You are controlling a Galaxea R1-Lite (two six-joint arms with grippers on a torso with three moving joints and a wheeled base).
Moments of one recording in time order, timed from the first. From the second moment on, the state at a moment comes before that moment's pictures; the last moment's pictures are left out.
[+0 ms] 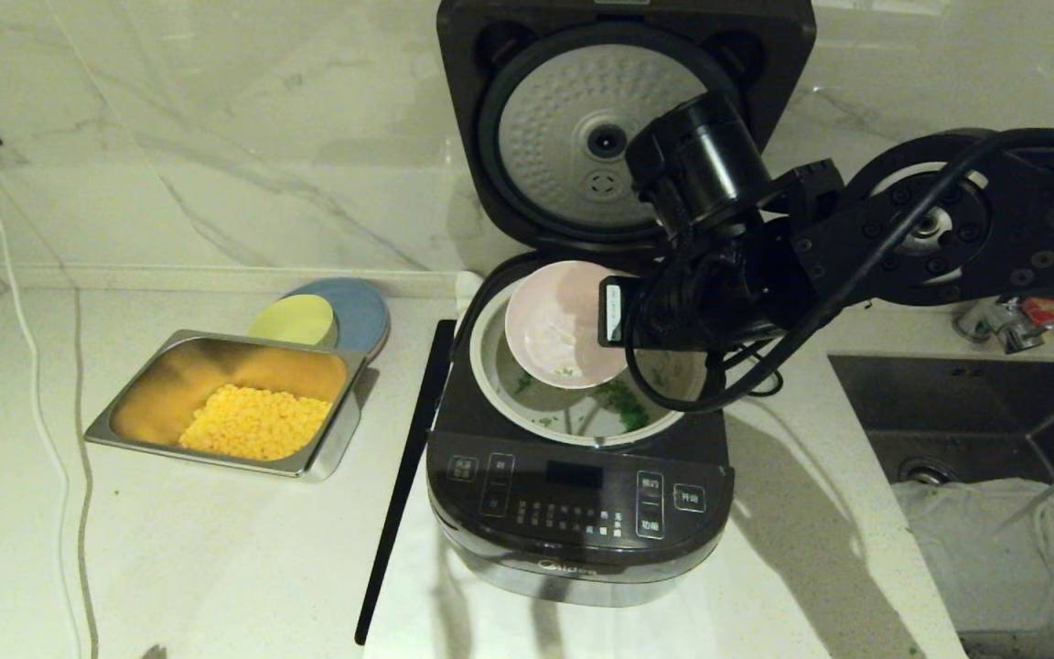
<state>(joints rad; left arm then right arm) -0.02 0.00 0.00 -0.01 0.01 0.00 0.76 1.99 -1.92 0.55 -0.41 0.51</state>
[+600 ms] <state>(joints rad) -0.02 0.00 0.00 -0.01 0.01 0.00 0.77 1.97 -1.75 0.20 -0.76 0.38</state>
